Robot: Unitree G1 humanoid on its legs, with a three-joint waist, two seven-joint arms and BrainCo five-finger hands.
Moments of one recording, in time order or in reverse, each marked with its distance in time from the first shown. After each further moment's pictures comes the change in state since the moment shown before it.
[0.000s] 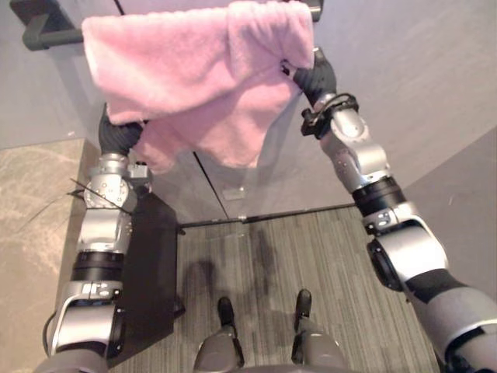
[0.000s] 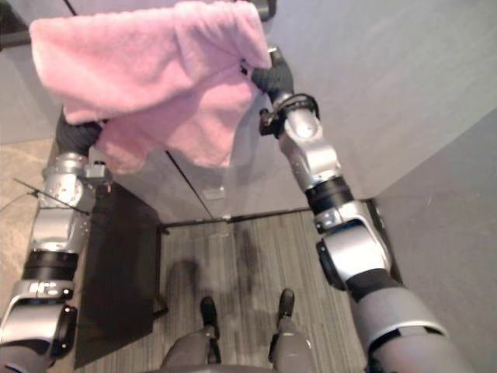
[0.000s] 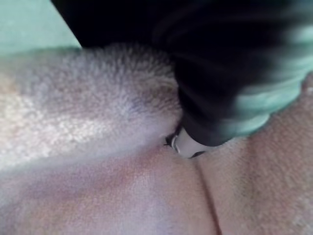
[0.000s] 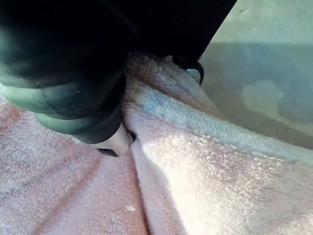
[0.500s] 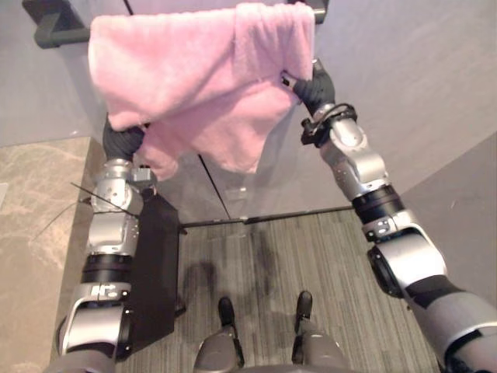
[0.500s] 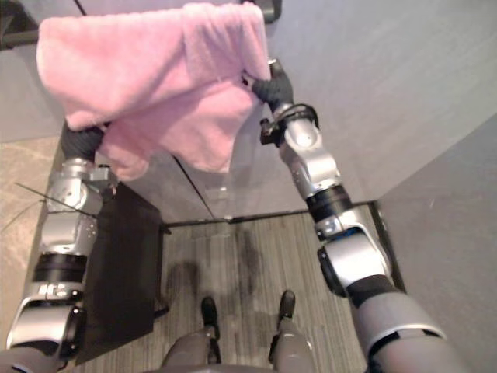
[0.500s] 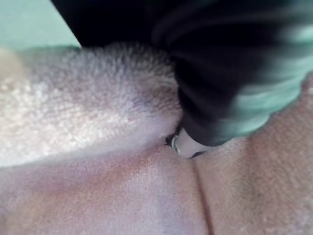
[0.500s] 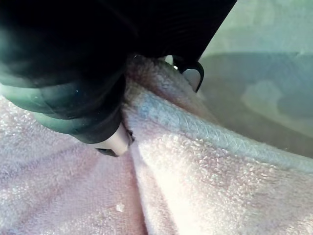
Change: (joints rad) left arm 0.009 -0.061 0.035 0.030 -0.022 0.001 0.003; right arm 0.033 0.000 0.025 -0.023 -0.010 0.000 0.002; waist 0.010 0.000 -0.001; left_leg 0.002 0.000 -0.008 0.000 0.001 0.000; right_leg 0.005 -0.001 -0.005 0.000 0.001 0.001
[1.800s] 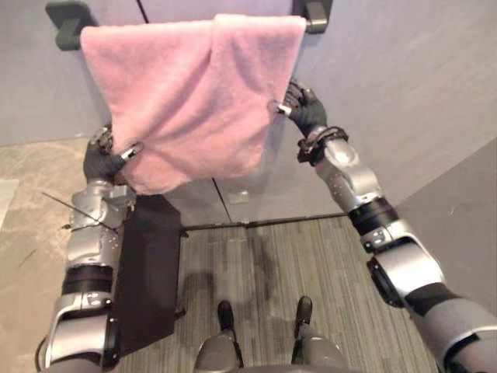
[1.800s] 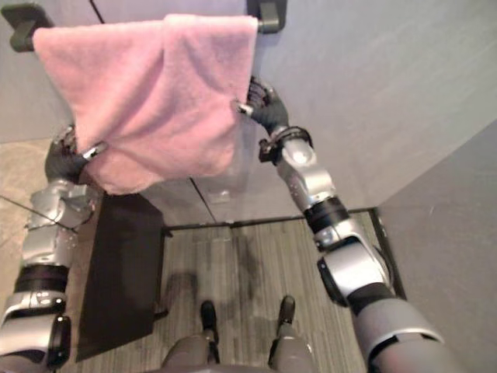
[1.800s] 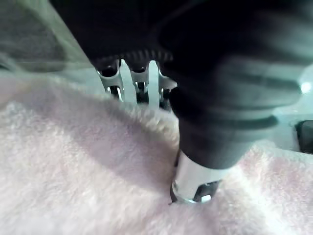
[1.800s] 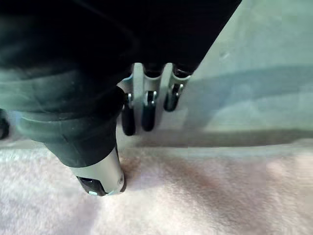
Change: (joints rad) left arm 0.078 0.083 0.071 0.142 -0.143 0.053 -0.111; right arm 0.098 -0.008 0.037 0.033 0.127 0.022 -0.002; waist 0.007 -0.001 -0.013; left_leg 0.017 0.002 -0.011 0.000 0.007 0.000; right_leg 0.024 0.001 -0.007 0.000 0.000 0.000
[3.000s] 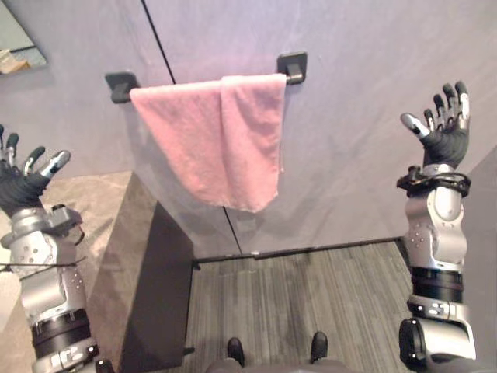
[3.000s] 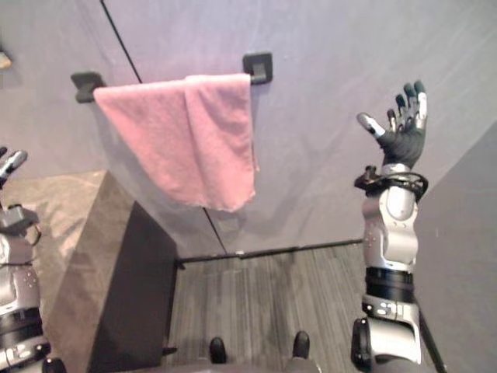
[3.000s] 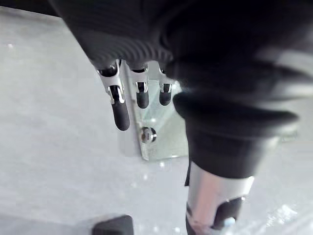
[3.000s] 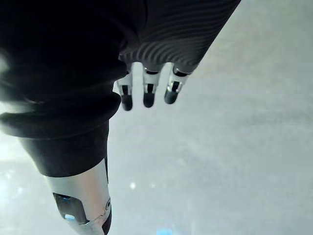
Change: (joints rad) left arm 0.286 -0.109 0.360 -0.518 0.168 -0.037 0.157; right arm 0.525 -0.066 -0.514 -0.623 -0.174 -0.047 -0.110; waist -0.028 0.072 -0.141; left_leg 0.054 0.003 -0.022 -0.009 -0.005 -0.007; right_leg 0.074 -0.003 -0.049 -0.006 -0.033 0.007
